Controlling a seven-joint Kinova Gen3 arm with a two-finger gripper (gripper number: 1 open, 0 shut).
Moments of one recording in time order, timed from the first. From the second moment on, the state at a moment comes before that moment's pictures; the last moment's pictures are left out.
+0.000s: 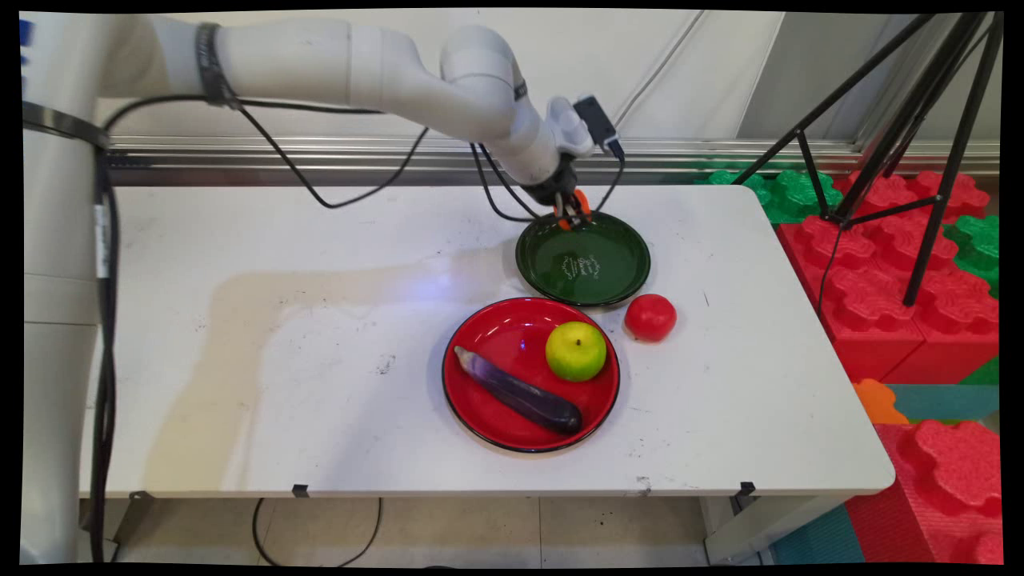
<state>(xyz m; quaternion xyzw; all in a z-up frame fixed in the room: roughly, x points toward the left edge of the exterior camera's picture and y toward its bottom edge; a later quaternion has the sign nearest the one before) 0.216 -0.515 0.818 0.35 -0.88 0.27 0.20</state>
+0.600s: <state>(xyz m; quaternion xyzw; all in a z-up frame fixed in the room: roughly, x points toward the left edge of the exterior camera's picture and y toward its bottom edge) 0.254 -0.442 0.906 0.36 -0.86 0.30 0.19</state>
